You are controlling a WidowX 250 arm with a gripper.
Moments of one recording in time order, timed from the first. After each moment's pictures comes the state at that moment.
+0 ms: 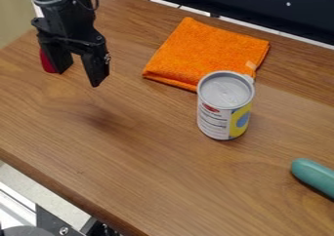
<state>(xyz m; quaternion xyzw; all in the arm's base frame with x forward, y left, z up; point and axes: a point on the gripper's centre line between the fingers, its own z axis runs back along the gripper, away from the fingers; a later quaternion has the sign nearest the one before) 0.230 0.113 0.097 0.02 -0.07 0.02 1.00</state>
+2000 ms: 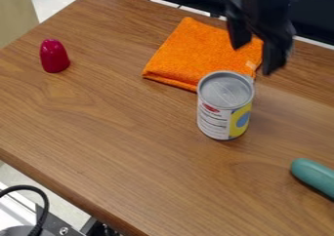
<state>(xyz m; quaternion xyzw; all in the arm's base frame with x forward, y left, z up) 0.331 -0.083 0.106 -0.02 -0.12 -0.27 0.96</state>
